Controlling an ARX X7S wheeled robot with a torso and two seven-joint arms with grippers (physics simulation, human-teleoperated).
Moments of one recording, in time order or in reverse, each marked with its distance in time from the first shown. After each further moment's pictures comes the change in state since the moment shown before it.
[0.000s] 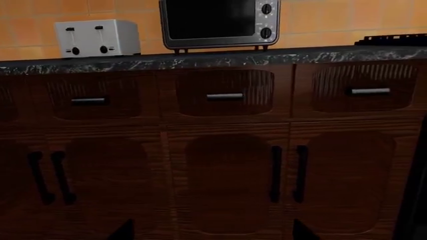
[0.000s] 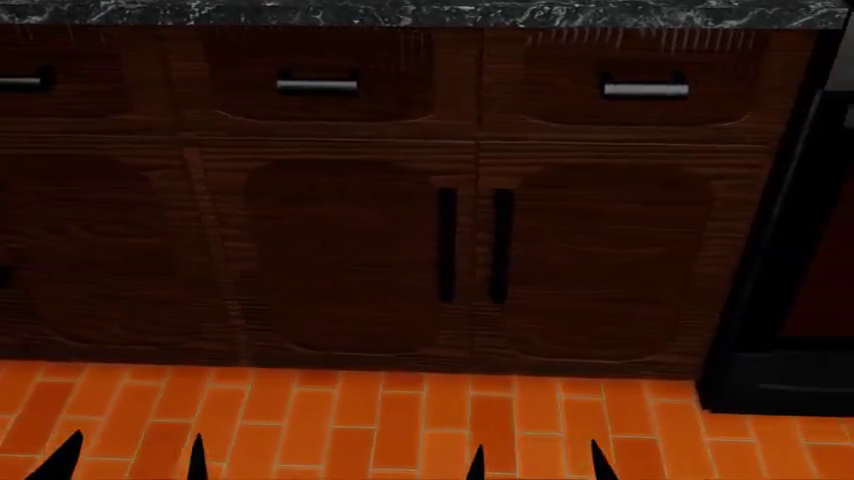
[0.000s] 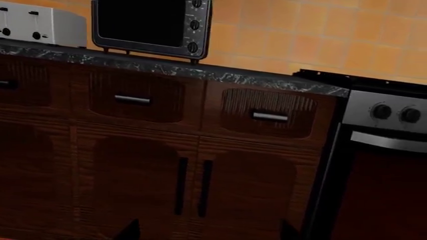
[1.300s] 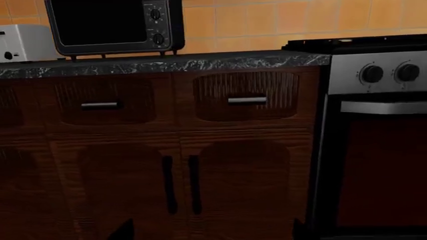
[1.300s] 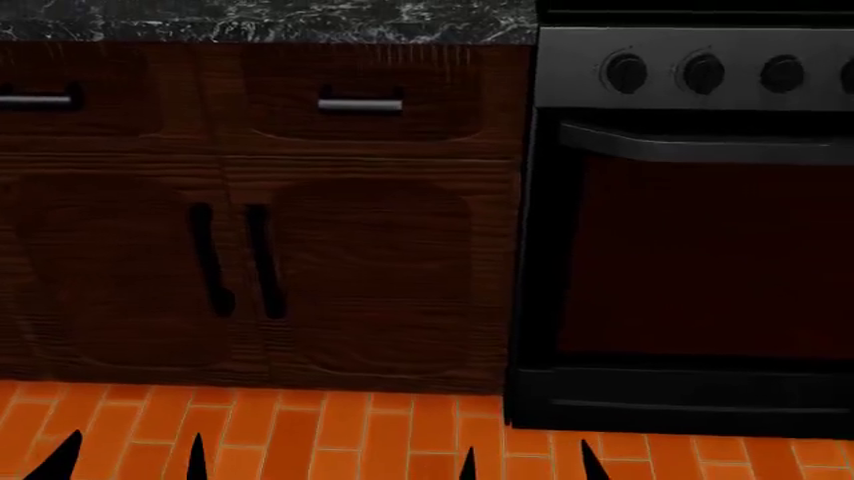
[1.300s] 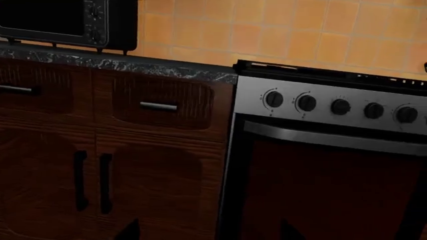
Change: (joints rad) left arm -0.003 -0.013 0.016 -0.002 -0.010 0.009 -0.011; right arm 0.005 0.017 -0.025 -0.001 0.034 -0.013 -0.017
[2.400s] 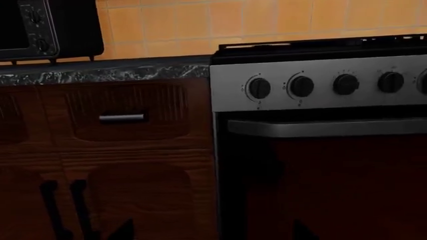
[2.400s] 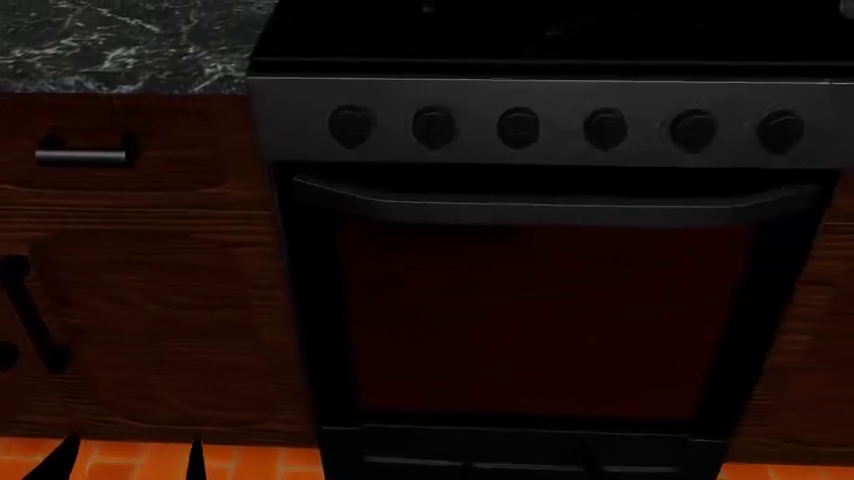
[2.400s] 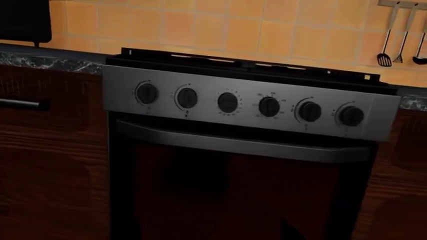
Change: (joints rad) left arm -0.003 -0.010 0.013 0.001 -0.005 0.004 -0.011; right arm 0.005 0.008 -0.013 -0.003 0.017 -0.001 0.007
